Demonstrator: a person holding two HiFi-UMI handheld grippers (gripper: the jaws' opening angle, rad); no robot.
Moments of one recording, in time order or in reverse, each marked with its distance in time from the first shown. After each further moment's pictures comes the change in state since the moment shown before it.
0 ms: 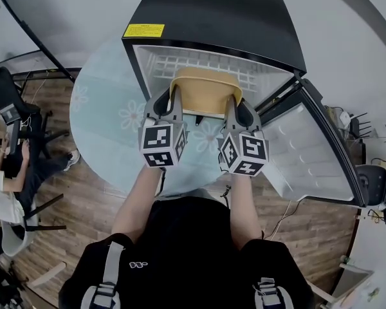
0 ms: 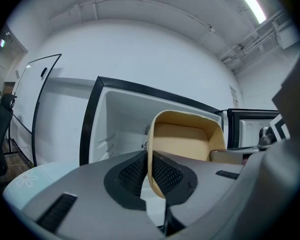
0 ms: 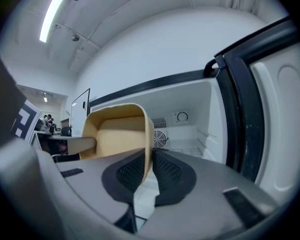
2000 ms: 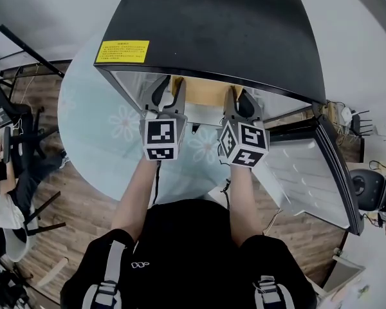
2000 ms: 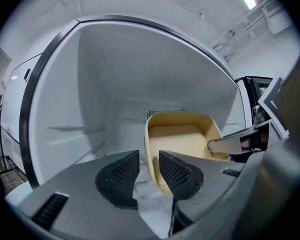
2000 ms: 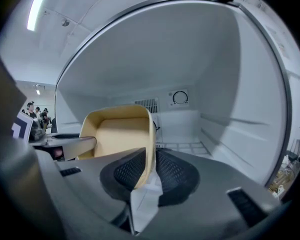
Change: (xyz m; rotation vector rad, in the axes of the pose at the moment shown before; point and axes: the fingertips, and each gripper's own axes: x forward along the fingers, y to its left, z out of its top) left arm 0.107 0.020 -0.031 0.142 0.033 -0.030; right arm 0.101 -0.043 -0.027 -0.005 0.136 -0.057
